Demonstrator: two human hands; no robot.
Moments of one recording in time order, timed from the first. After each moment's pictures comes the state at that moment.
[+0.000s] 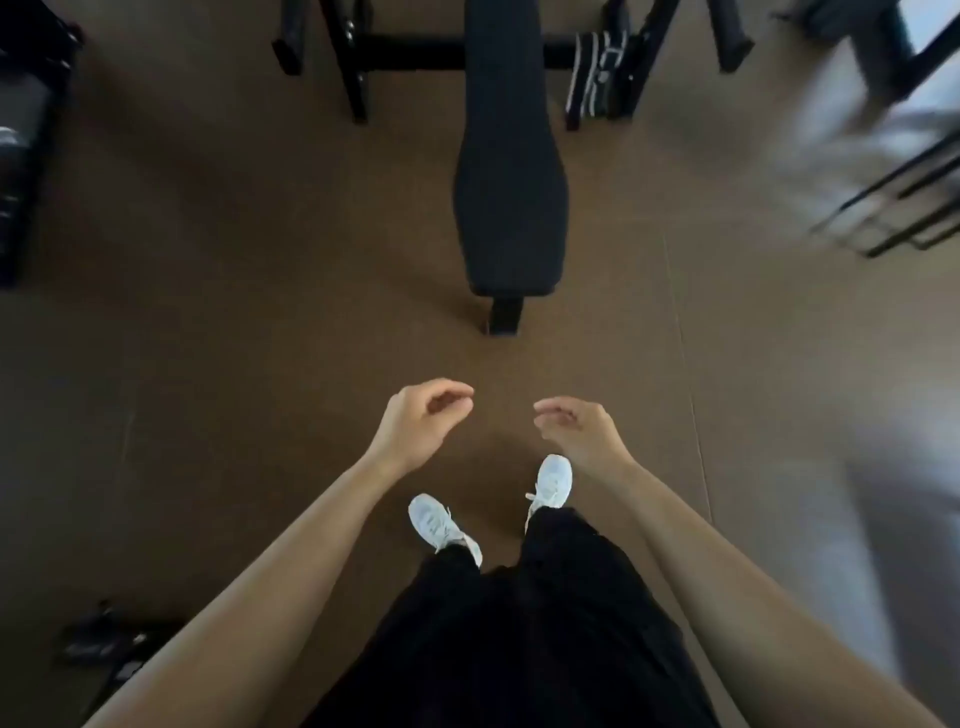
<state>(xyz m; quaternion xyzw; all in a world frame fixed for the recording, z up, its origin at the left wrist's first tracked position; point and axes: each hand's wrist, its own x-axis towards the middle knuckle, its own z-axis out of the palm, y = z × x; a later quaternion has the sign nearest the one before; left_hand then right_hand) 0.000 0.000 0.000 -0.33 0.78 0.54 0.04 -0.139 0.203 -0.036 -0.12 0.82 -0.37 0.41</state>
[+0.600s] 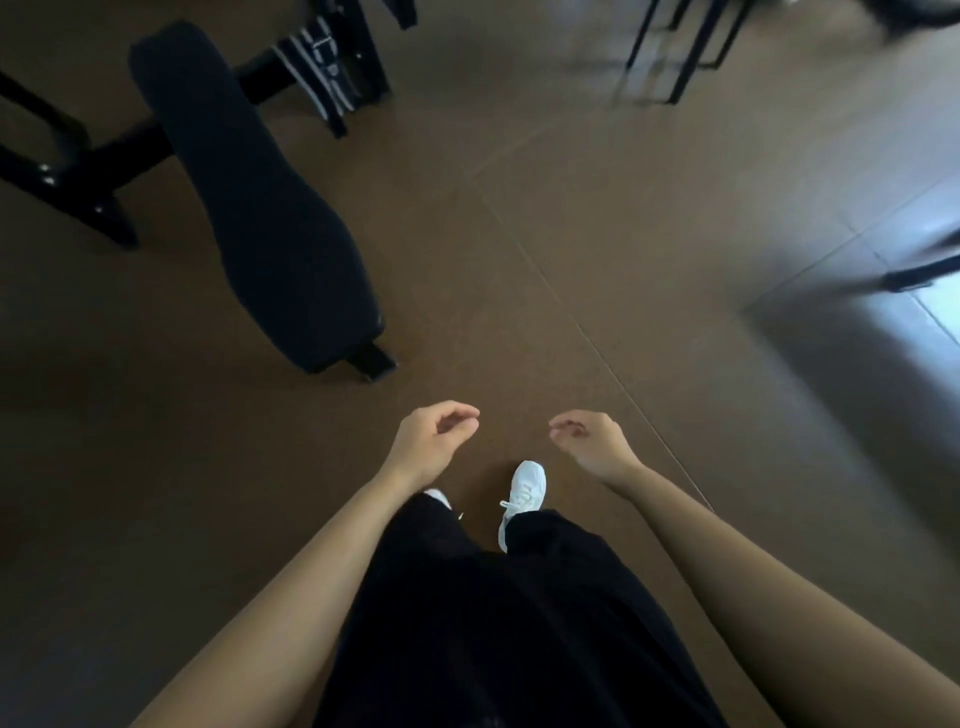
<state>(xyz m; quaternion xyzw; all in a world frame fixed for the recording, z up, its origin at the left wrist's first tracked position) -0.271 0.200 -0.043 -0.17 0.81 0.49 0.27 -0.298 0.455 -0.085 0.11 0.83 -0.40 0.38</state>
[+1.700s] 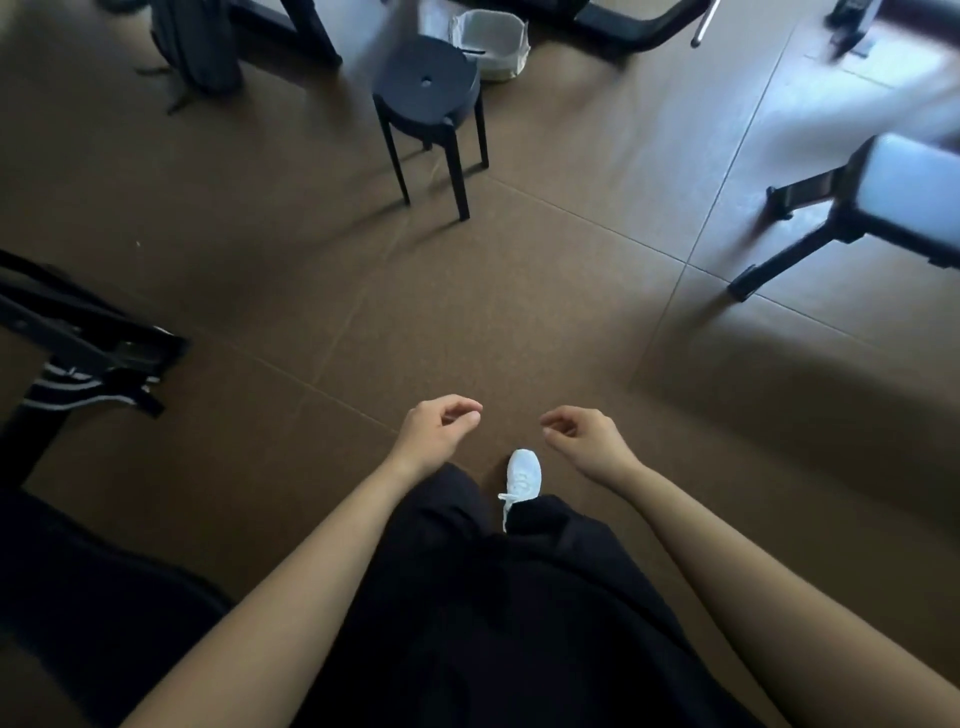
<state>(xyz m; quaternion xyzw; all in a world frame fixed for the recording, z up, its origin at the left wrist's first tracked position) -0.886 0.507 -0.068 0.06 0.84 0.40 0.37 -0.780 0.725 -0.066 0.28 0.80 -0.46 0.25</state>
